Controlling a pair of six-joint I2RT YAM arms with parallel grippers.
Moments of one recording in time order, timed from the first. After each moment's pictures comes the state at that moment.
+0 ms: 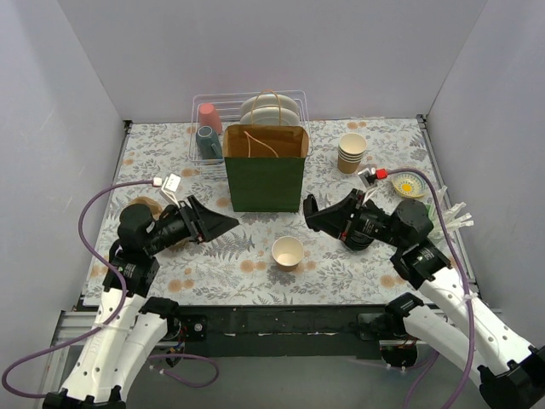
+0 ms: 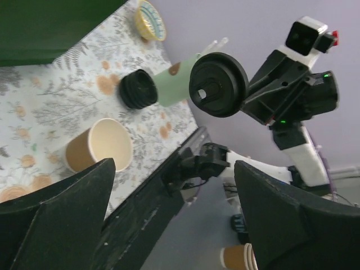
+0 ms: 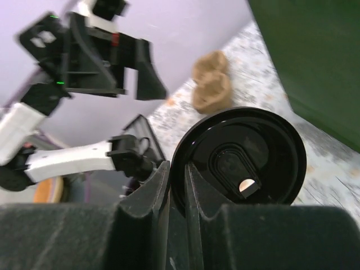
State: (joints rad) left arm -0.22 0.58 0.68 -0.28 0.71 -0.82; right arm 0.56 0.72 0.64 0.06 -0.57 0.62
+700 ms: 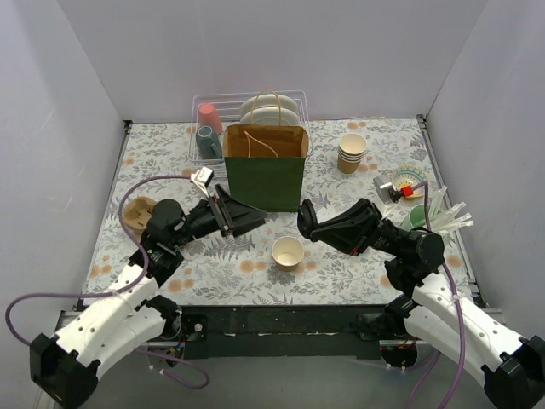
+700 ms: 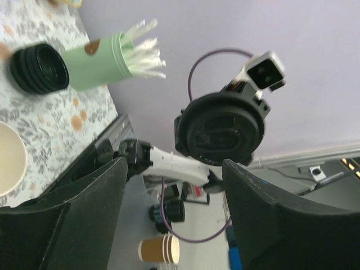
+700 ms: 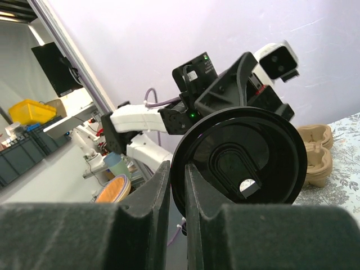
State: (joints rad) left arm -0.49 0.74 0.61 0.21 0.61 -1.32; right arm 0.62 0.68 0.42 0.94 -0.72 1.01
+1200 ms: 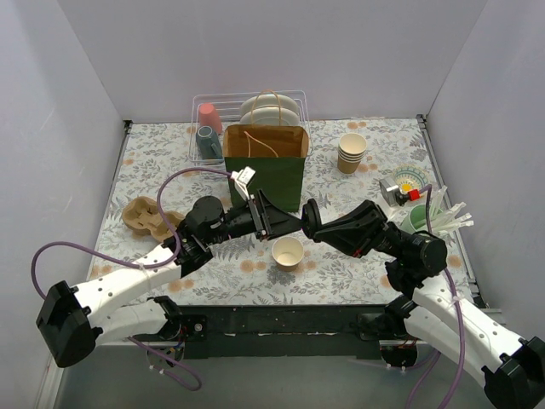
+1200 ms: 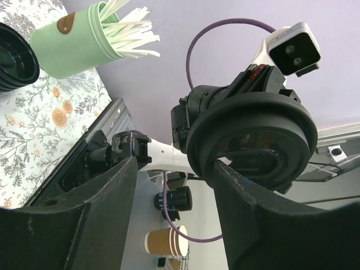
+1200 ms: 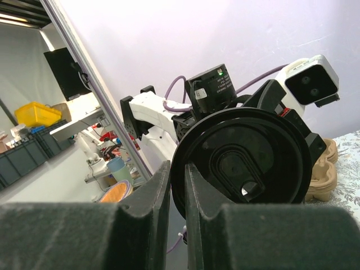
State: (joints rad) left arm -0.85 1.03 0.71 0.37 0.40 -1.25; right arm 0.62 0.69 0.39 1.04 -0.71 1.04
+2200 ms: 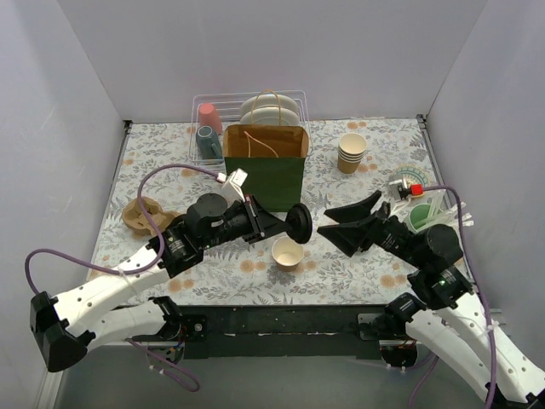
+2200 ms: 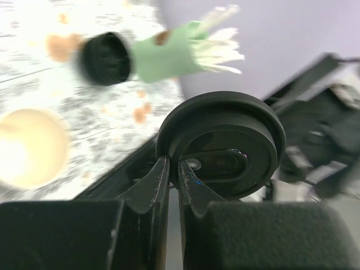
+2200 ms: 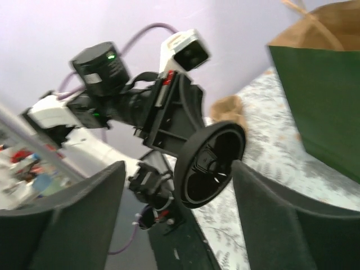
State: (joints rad) left arm -0.91 0.97 0.83 -0.05 0.17 -1.10; right arm 0.63 0.48 0.56 0.23 -0.51 0.75
